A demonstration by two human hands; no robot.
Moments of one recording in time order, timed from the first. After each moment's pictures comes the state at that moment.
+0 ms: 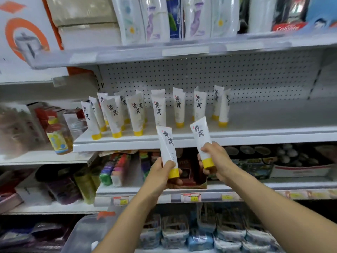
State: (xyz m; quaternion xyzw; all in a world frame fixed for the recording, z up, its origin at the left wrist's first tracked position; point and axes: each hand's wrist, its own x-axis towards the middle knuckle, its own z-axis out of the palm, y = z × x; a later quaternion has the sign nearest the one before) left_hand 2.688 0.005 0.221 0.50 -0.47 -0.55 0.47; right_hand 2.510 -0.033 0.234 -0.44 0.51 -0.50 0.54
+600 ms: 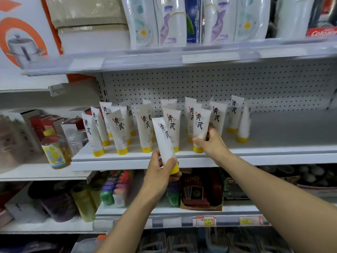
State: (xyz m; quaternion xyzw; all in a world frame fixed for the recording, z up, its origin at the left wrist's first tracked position) left_hand 2.732 -0.074 0.237 0.46 -0.52 -0.47 0.54; right_hand 2.553 -0.164 0.256 -0.59 0.50 -0.52 0.35
